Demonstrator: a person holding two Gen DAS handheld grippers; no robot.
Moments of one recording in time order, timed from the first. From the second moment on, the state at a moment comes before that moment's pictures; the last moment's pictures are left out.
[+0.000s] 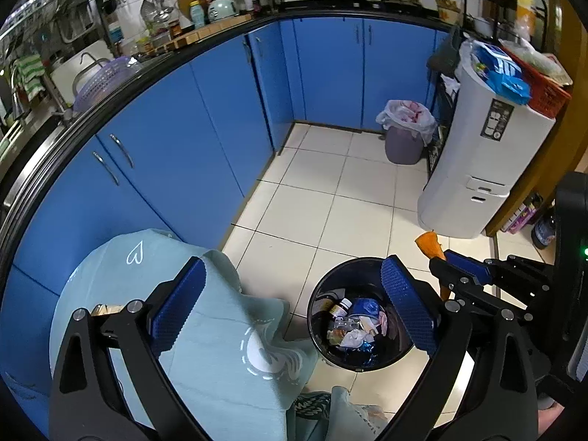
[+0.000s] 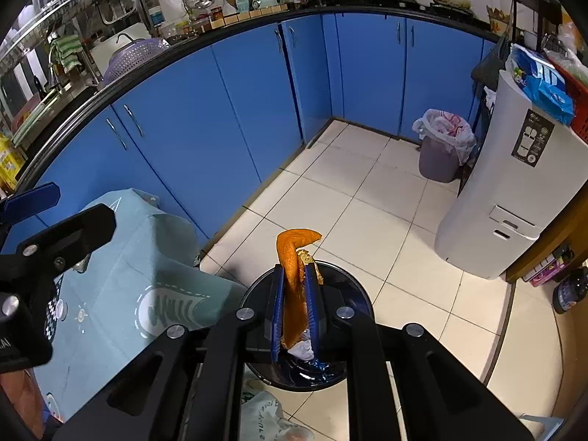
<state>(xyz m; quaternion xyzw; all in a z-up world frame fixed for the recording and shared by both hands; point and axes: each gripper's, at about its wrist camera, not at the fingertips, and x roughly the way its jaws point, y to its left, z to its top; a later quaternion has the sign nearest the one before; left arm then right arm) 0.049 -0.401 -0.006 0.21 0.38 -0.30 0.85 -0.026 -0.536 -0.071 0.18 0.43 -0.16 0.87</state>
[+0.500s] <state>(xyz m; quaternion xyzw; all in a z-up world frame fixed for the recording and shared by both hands) 0.069 -0.348 -0.006 0.17 0.40 -0.26 0.86 -0.018 -0.526 -0.060 0.20 0.40 -0.17 0.88</state>
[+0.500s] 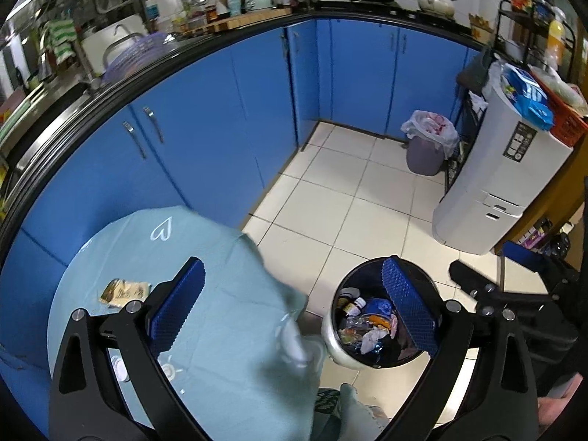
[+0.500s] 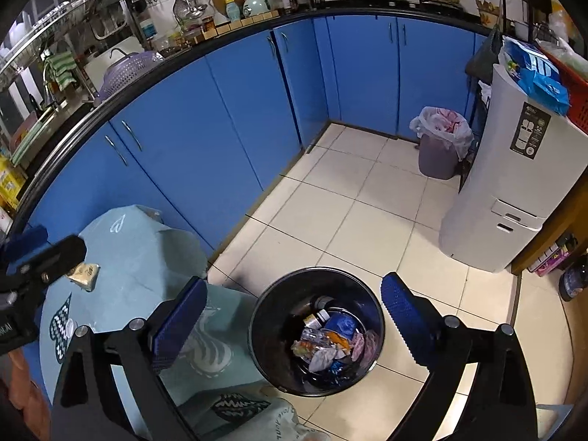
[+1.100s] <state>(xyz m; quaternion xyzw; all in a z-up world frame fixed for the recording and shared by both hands) 0.101 -0.201 -0.047 0.12 0.44 -0.13 0.88 0.066 -0.388 -0.060 0.11 0.40 -0.04 0.91</state>
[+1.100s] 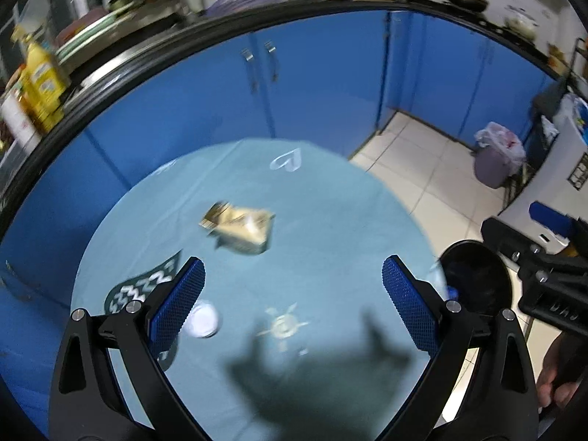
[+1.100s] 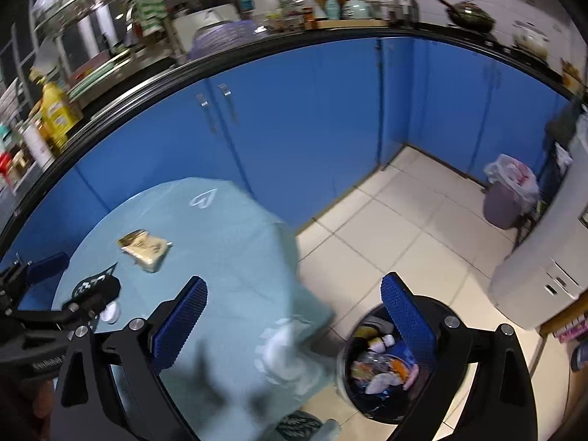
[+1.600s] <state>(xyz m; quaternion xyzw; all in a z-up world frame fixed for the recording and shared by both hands) 0.117 -0.101 -0.110 0.08 0.50 -0.09 0.86 0.116 -0.292 -0.085 0.06 0.45 0.02 0.89</state>
